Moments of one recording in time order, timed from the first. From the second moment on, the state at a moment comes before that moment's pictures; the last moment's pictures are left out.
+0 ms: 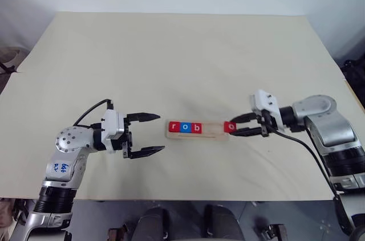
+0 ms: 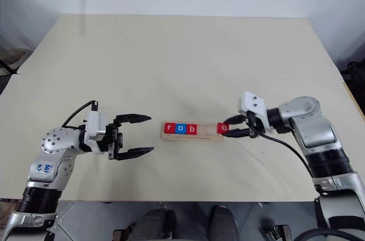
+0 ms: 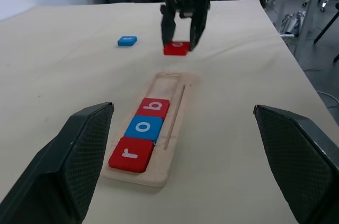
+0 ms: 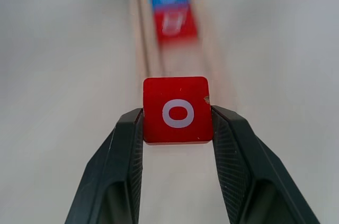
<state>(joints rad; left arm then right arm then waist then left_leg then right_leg) -0.27 0.59 0.04 -0.02 -0.46 0.01 -1.19 -0.64 -0.77 0.15 0.12 0.23 0.42 1.38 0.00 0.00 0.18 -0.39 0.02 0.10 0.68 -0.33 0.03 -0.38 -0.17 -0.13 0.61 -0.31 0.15</state>
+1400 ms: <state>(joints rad) -0.23 0.57 0.04 -0.06 -0.46 0.00 -1.11 -0.70 -0.70 0.23 0.23 0.16 0.35 1.31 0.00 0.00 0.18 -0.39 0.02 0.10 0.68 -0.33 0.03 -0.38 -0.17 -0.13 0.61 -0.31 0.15</state>
